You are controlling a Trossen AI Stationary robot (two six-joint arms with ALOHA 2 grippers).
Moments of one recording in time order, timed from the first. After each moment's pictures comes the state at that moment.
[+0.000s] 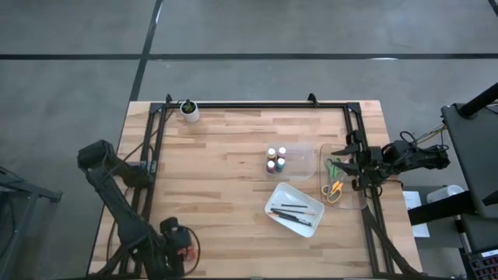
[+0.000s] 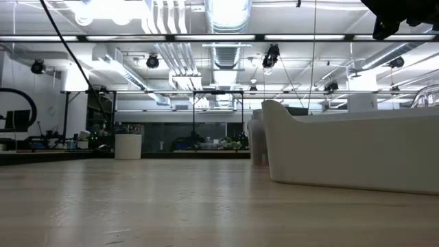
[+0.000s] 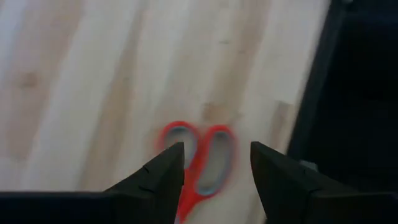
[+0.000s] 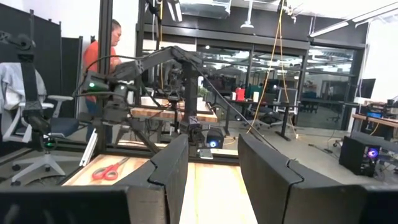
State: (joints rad) left arm -1.01 1.61 1.15 -0.84 -0.26 -1.32; right arm 0.23 0.02 0.25 -0.03 0.20 -0.11
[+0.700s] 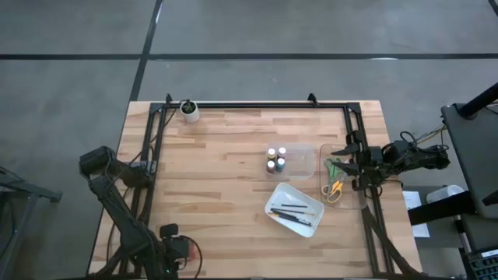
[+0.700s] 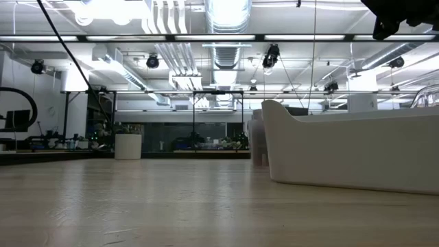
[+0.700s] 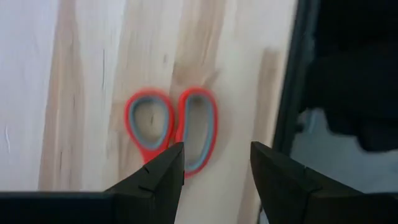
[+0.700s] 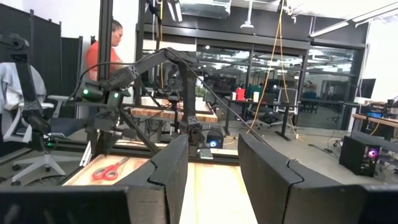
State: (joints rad) left arm -1.05 1.69 1.14 -0.76 -0.15 -1.20; right arm 0.23 0.02 0.25 -0.03 0.20 -0.11
